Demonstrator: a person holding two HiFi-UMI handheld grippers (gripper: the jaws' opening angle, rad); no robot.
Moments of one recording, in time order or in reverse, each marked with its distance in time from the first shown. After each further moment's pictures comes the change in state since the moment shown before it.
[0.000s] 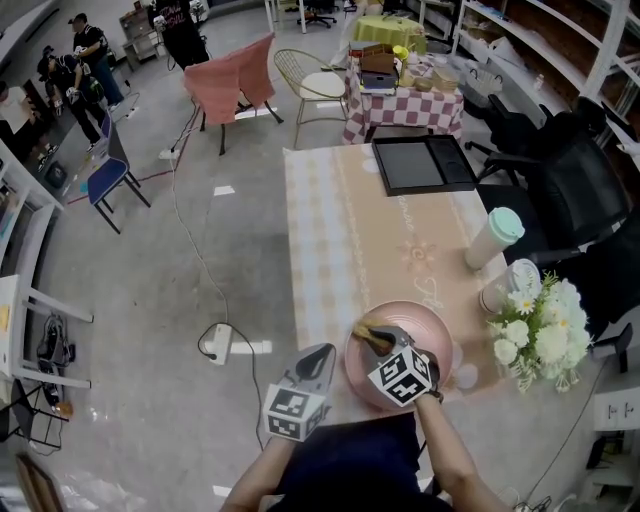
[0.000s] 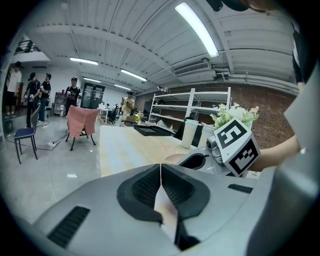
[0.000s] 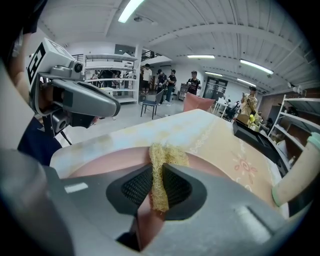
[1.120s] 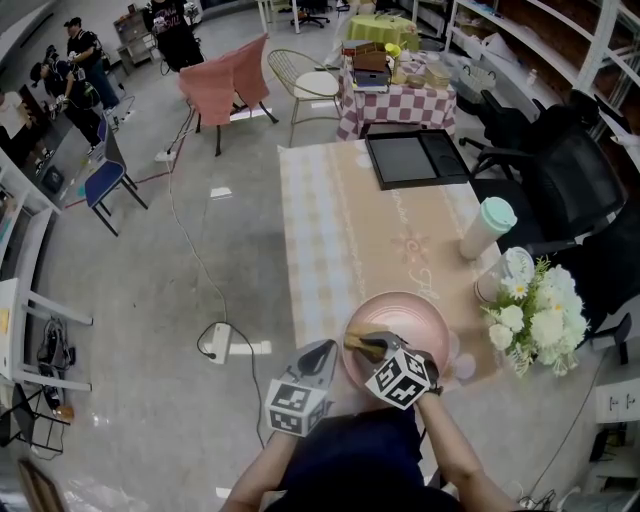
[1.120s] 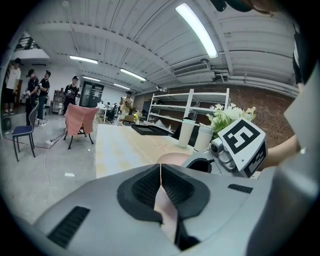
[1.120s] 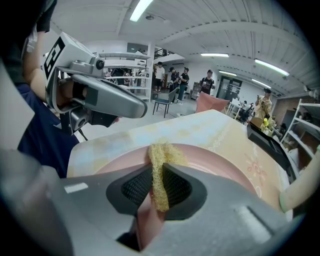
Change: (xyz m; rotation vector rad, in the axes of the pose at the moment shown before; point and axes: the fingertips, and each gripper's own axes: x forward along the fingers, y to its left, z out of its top) left arm -0.001 -0.013 -0.007 -0.012 0.001 -0.021; right arm -0.011 0.041 -0.009 -0.085 0.019 0.120
